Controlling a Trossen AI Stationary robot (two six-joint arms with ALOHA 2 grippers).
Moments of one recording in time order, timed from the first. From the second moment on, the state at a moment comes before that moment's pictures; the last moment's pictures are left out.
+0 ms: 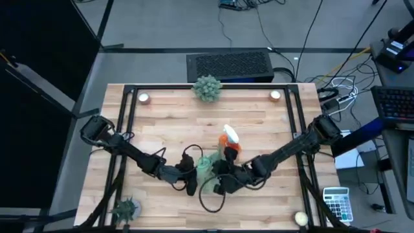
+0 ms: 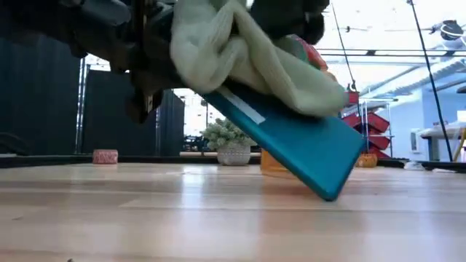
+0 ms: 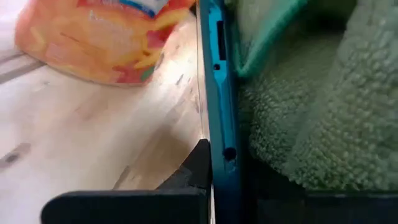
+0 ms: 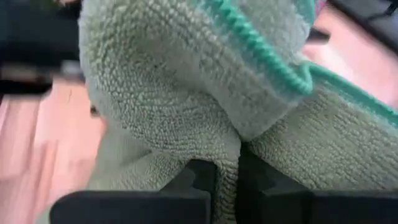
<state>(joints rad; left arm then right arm) -0.50 1.72 0.72 0.65 -0.42 -0.87 0.49 1.81 1.29 -0.38 0.61 0.59</state>
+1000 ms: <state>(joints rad) -0.51 1.72 0.72 0.73 -0.44 -0.86 0.54 1.83 1.25 -0.29 0.61 0.60</state>
